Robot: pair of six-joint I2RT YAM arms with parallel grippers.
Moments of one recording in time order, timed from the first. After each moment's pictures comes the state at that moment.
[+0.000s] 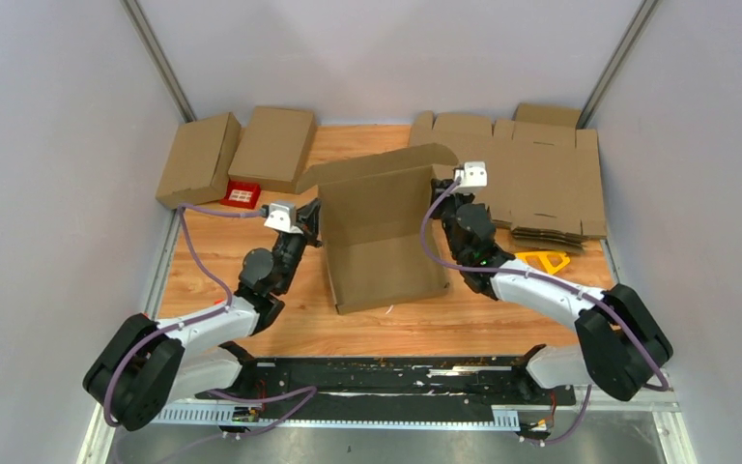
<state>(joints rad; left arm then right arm) -0.59 1.13 0.31 1.08 -0.24 -0.07 0.66 1.36 0.70 0.68 0.49 0.16</state>
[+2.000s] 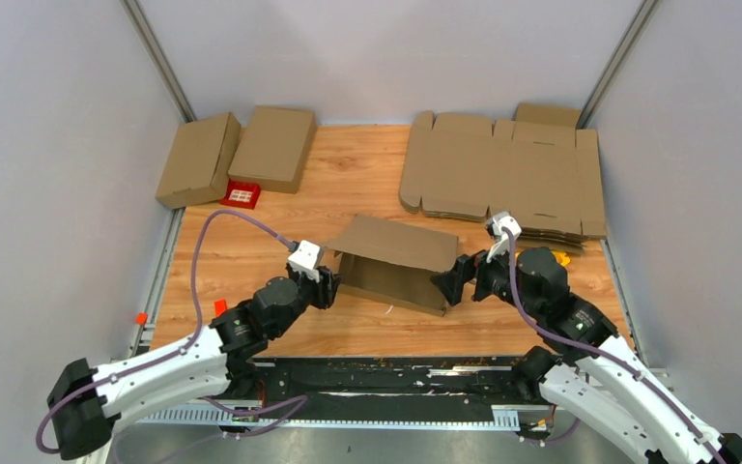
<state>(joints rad) -0.98 0.71 0.29 0.14 -0.44 -0.26 0.68 0.55 0.63 -0.44 -0.06 0.33</state>
